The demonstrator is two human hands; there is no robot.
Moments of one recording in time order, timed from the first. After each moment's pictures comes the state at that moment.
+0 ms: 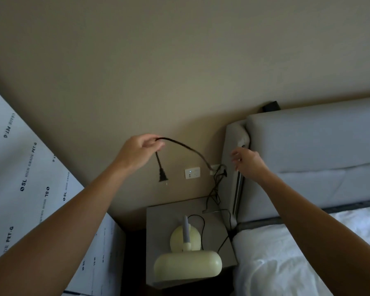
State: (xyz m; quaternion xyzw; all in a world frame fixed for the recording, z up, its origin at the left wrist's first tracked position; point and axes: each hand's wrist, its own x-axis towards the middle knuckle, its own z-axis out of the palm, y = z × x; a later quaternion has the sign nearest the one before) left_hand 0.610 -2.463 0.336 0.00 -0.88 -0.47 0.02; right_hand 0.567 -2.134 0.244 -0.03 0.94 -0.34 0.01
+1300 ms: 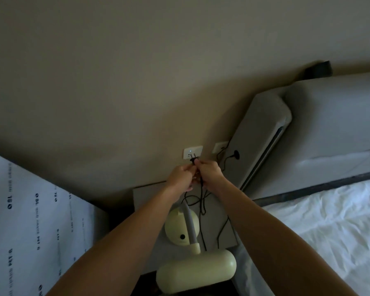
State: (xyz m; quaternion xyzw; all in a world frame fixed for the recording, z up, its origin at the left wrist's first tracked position) left_hand 0.517 -2.415 0.098 0.17 -0.69 -0.63 -0.29; right_hand 0.490 -2.304 0.066 0.29 0.70 -0.62 0.18
